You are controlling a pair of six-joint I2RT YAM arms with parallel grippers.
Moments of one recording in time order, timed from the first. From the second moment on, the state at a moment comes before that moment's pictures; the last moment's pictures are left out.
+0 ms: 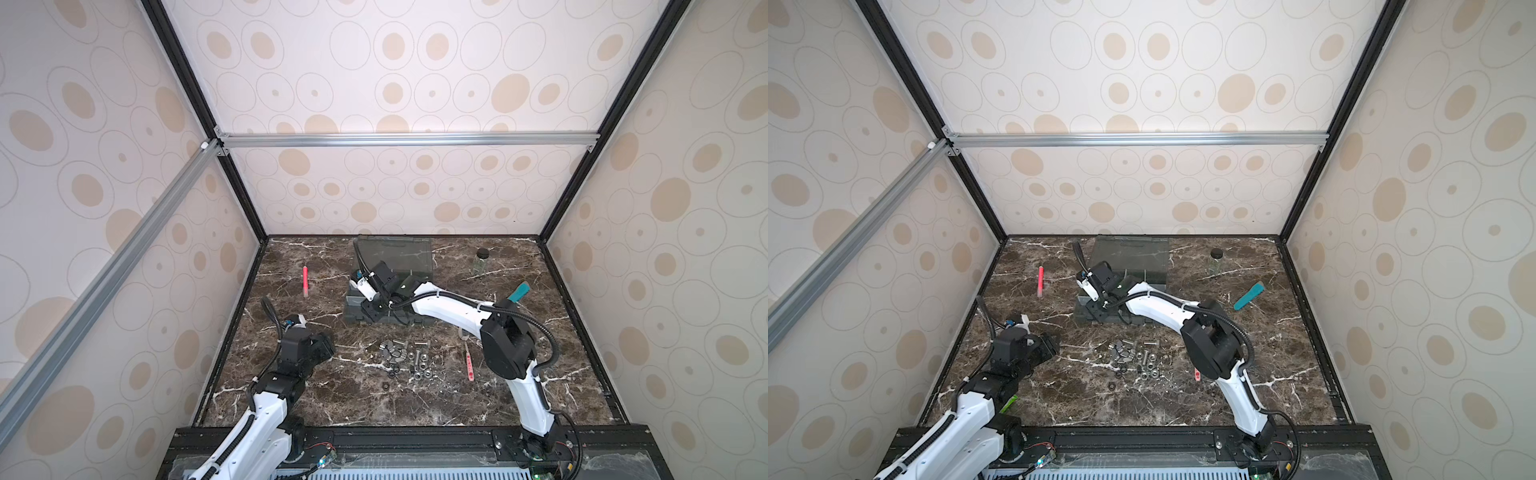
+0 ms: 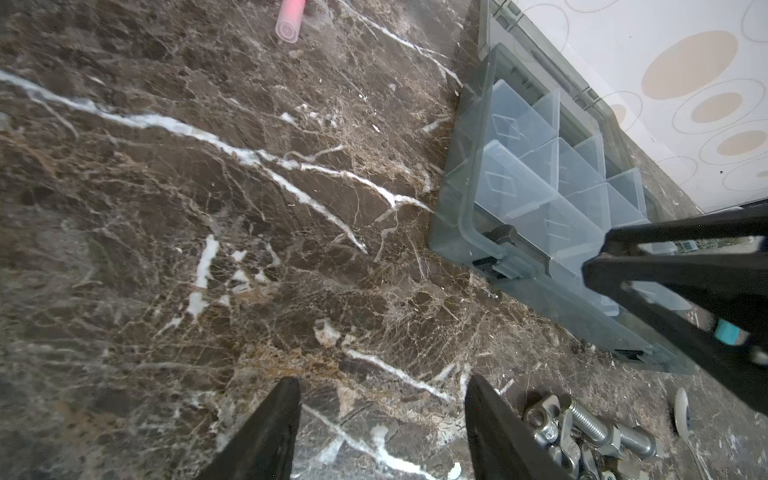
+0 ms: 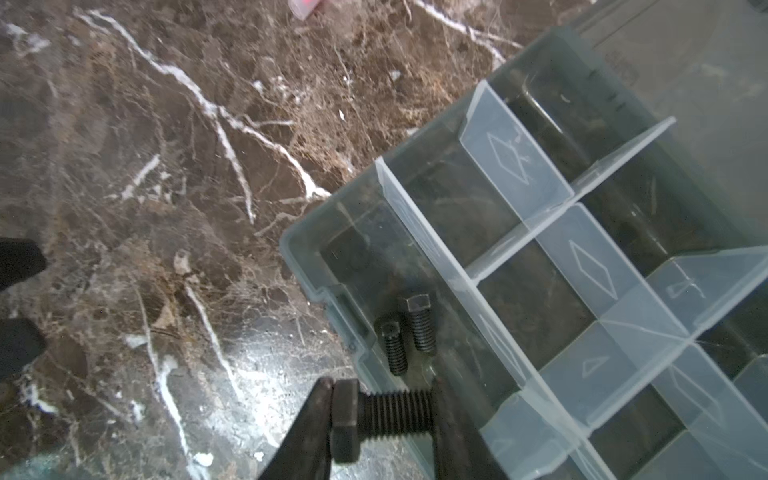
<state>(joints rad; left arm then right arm) -0.20 0.76 0.26 -0.17 -0.03 -0.67 0.87 2.18 1.81 -0.59 -0.02 0.03</state>
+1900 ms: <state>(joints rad) -0.30 0.83 0.33 -0.09 0.10 -0.57 0.87 1.36 0.87 -0.44 0.20 0.41</state>
